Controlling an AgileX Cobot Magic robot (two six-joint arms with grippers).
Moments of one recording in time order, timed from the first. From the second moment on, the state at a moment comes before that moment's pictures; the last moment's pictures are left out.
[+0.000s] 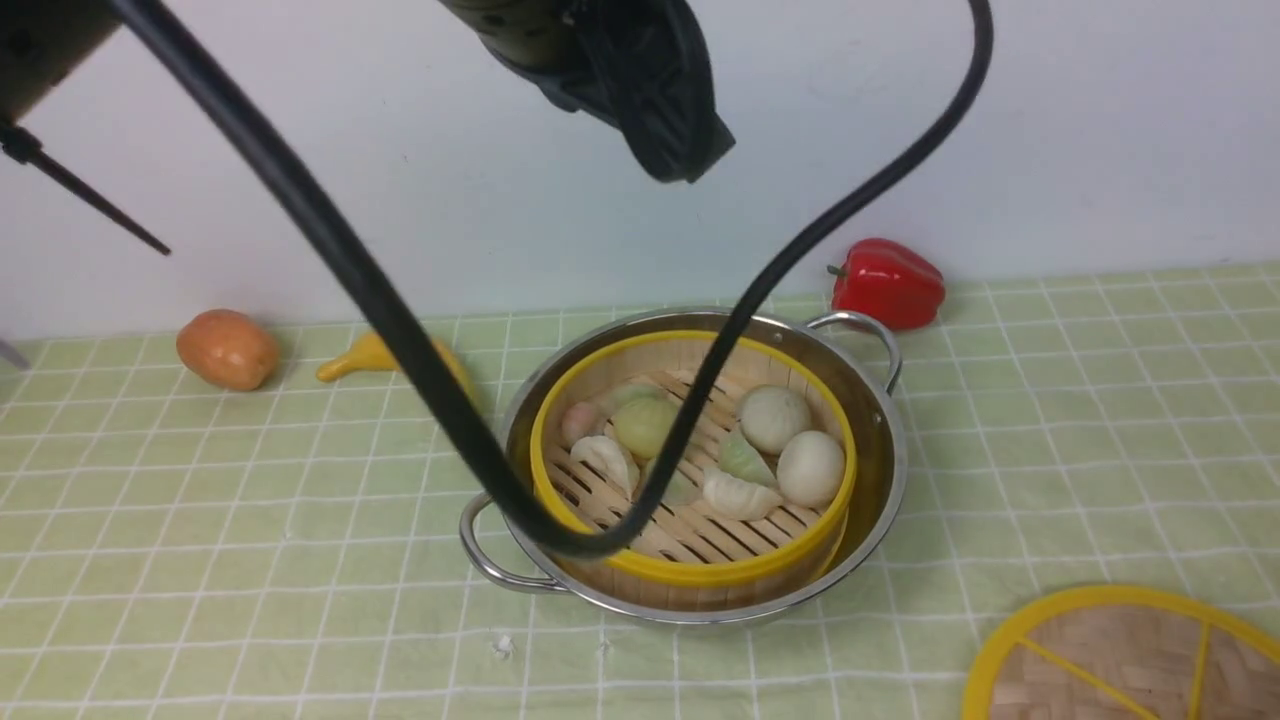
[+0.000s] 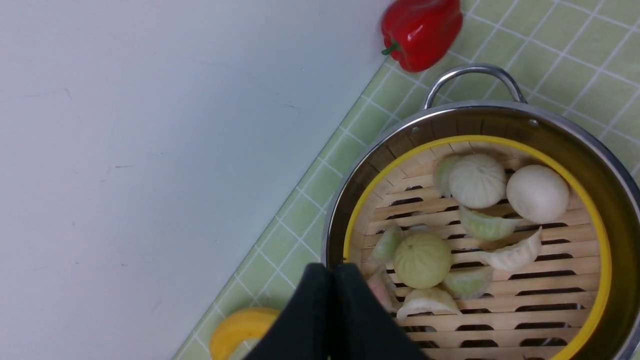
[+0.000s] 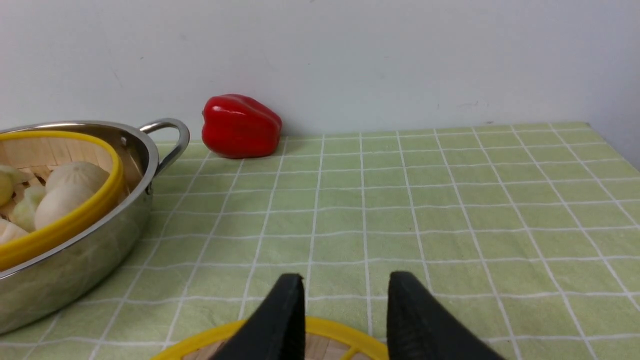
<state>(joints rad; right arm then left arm) 0.07 0.00 0.01 -0.19 0.34 0.36 -0.77 1.66 -1.95 0.40 1.21 0.21</state>
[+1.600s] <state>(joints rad) 0.07 0.00 0.01 -0.19 0.34 0.36 0.22 0.18 0.01 -0.10 0.15 0.21</state>
